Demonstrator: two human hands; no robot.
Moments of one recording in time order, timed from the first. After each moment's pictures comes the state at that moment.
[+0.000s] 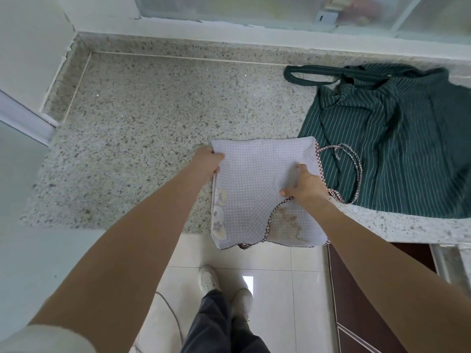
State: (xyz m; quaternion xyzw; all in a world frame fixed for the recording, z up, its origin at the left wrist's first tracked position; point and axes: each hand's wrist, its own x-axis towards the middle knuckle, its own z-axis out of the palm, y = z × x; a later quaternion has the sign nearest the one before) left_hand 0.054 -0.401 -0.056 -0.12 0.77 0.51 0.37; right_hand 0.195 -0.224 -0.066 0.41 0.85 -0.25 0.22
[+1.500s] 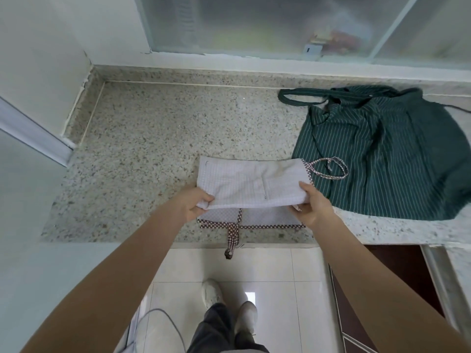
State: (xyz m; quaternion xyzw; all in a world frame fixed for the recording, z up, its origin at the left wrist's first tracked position) left_hand 0.083 -0.473 -0.029 -0.21 0.62 0.60 0.46; right_hand 0.217 -0.252 -0.023 0.55 0.30 -0.78 -0.07
